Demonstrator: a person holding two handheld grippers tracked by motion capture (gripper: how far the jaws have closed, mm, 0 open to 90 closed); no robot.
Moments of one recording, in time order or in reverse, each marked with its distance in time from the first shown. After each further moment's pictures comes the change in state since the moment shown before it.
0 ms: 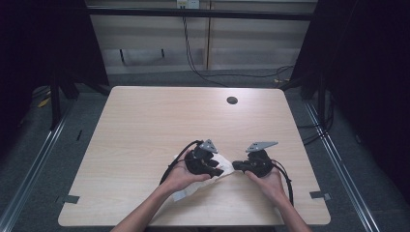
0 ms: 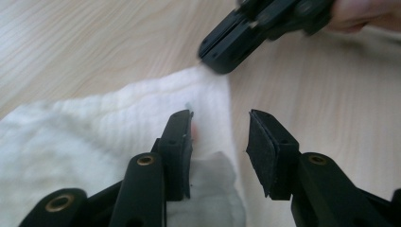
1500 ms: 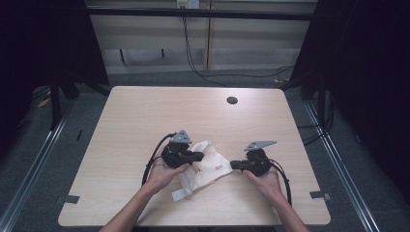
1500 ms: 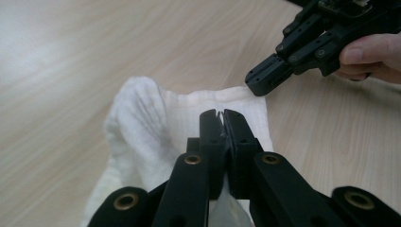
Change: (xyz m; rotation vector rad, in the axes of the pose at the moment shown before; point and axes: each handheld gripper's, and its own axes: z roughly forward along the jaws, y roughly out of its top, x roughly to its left) left arm 0.022 -0.025 -0.062 -0.231 0.090 -0.098; right arm 0.000 0.003 0.003 -0.021 0.021 0.040
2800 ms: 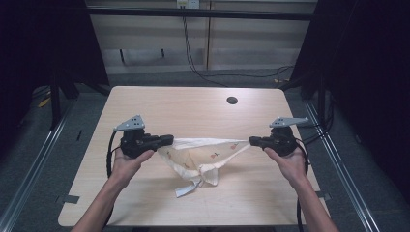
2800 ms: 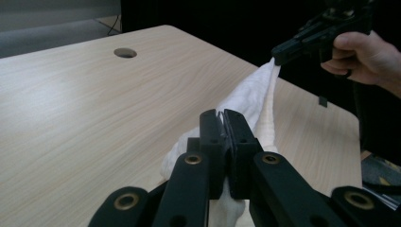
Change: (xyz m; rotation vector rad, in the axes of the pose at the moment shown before) left arm 0.034 -0.004 -0.102 -0.251 -0.020 -0.082; right arm -0.017 0.055 -0.085 -0.122 -0.085 -0.036
